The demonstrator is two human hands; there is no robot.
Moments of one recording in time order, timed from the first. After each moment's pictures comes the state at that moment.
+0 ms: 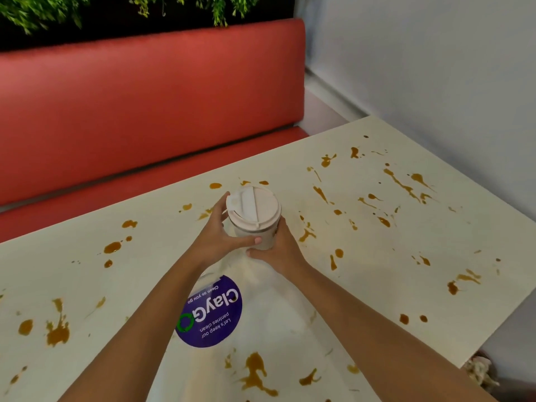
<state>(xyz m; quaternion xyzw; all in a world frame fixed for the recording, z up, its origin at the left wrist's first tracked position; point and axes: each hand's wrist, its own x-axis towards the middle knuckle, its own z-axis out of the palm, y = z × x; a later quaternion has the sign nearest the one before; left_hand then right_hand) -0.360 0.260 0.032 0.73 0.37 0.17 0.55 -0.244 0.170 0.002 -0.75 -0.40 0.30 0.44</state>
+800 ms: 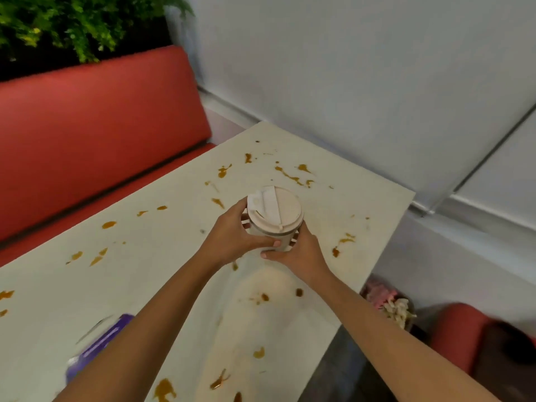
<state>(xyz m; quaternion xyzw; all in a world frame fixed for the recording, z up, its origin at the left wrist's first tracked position) -0.209 0.114 0.102 0.83 0.18 0.10 0.51 -0.127 -0.017 0.046 -0.77 -0.22 0.22 0.55</state>
